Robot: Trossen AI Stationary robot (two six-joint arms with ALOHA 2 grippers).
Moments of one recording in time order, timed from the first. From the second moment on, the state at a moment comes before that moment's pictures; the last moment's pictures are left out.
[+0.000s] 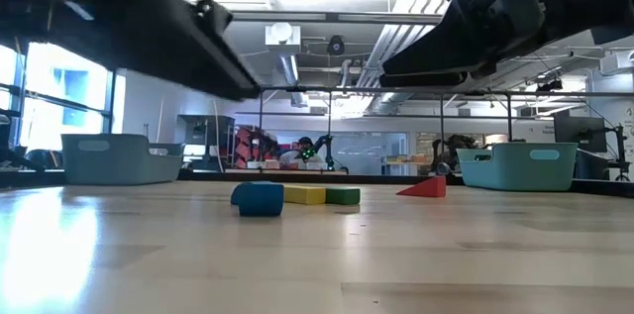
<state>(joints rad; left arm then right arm) -0.56 1.69 0.84 0.11 -0.51 -0.08 0.34 1.51 0.53 0.61 0.40 0.13</state>
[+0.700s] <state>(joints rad) -0.16 1.69 0.84 0.14 -0.21 0.13 0.32 1.51 0.53 0.61 0.35 0.13</state>
